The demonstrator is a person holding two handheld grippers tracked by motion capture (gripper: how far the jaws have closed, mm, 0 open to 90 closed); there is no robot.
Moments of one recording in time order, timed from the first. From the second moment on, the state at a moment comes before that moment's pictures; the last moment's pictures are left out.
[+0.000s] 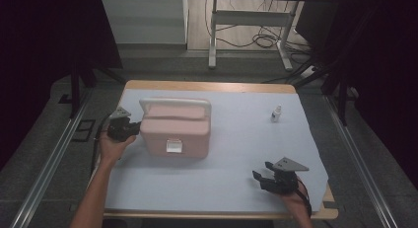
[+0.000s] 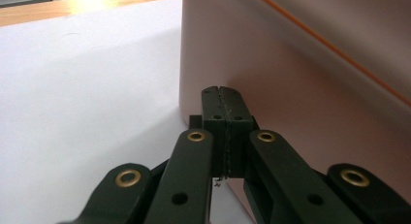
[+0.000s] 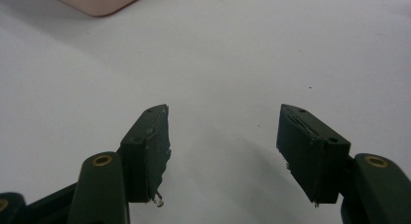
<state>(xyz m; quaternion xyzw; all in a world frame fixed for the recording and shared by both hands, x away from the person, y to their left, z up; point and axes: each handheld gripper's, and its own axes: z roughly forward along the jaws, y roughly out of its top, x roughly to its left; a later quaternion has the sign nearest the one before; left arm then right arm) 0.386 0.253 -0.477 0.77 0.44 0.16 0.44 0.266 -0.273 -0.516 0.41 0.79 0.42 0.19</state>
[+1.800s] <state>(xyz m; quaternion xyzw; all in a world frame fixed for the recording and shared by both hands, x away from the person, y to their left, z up) 0.380 0.183 -0.474 0.79 0.39 0.14 0.44 0.265 -0.274 -0.513 0.41 0.78 0.42 0.20</state>
